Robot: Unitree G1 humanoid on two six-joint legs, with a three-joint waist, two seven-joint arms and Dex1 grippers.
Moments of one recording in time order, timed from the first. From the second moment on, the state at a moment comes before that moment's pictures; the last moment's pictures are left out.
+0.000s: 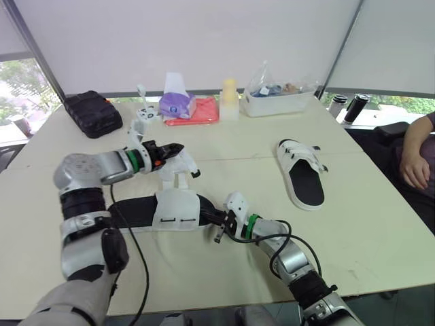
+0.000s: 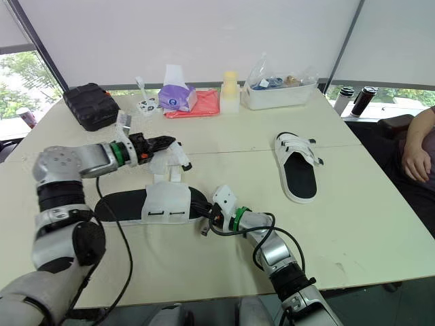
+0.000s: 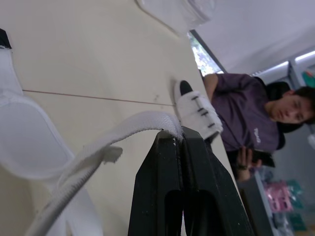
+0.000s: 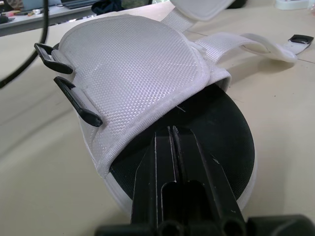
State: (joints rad) left arm -0.92 0.44 0.52 0.44 -0.82 1.41 -0.42; right arm -0.34 -0.17 0.34 0.26 0.13 0.03 0.72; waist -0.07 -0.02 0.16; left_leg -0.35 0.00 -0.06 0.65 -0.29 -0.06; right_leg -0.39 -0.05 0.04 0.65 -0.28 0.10
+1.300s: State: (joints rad) left arm -0.71 0.80 0.04 0.33 -0.74 1.15 -1.21; right arm -0.34 -0.17 0.34 0.26 0.13 0.03 0.74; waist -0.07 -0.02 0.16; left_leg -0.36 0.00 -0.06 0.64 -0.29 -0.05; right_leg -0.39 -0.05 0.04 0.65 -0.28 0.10
